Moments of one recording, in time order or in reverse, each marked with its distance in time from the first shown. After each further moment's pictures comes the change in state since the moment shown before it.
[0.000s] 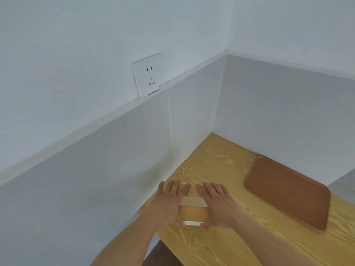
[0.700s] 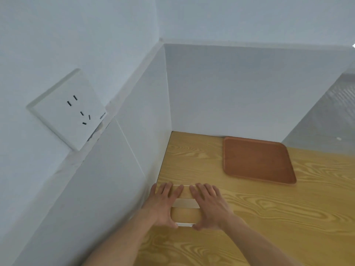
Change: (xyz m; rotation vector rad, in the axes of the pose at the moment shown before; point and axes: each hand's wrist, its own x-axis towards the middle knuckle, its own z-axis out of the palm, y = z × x) left_hand 0.136 -0.061 0.001 0.159 -0.149 0.444; right_hand 0.053 -0.003 0.033 0.101 -0.050 0.462
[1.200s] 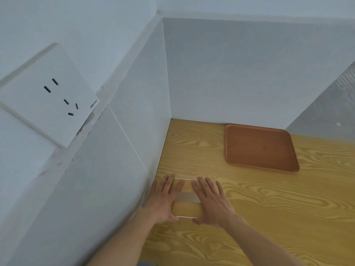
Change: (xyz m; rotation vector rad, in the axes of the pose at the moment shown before) left_hand -0.004 0.001 0.023 -0.056 -0.025 0.019; right_hand -0.010 -0.011 0.018 0.064 -0.053 0.075
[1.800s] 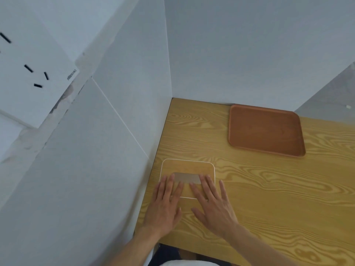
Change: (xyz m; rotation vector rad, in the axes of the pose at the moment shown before) left_hand -0.050 0.043 0.059 -0.041 0.231 -0.078; right_hand -0.050 -0.019 0.037 -0.024 0.110 -0.027
